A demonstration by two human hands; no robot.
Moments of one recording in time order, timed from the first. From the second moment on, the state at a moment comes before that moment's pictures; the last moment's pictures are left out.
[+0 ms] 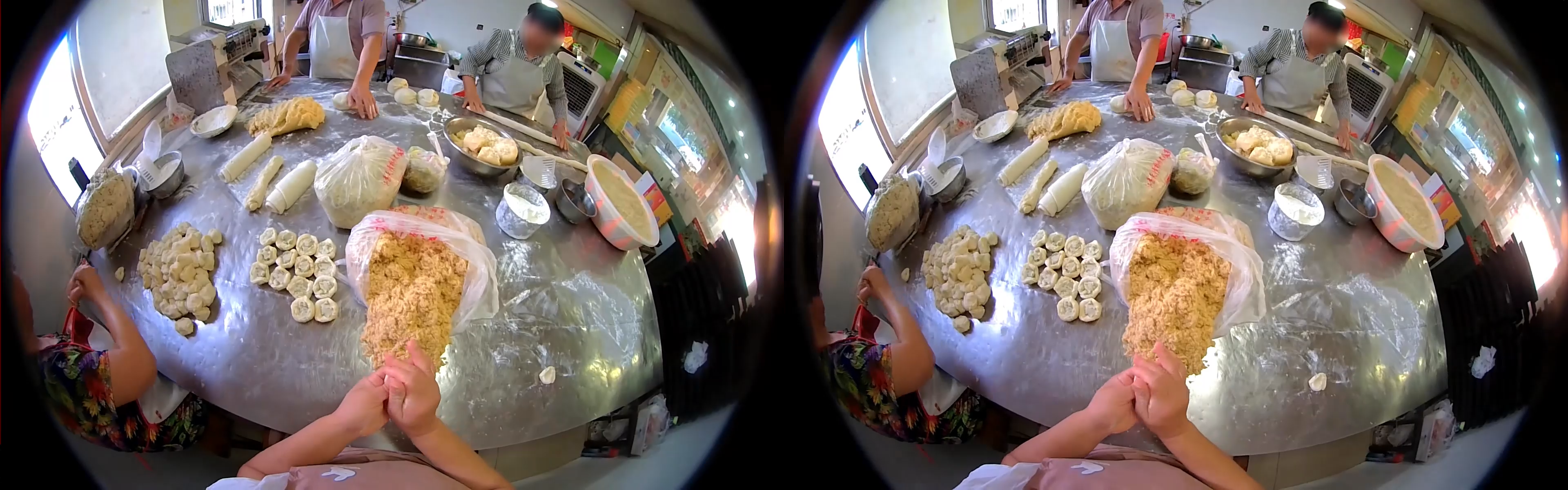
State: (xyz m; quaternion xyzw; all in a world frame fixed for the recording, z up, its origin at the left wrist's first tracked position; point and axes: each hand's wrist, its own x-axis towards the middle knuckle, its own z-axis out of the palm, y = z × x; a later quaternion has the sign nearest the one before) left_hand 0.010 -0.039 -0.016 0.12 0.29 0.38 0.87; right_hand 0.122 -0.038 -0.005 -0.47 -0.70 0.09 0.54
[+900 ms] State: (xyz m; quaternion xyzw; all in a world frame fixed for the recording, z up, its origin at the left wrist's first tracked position) left_hand 0.015 -0.039 0.006 0.70 0.39 0.51 0.33; right_hand 0.113 -0.040 0.005 -0.56 -0.43 0.50 0.51
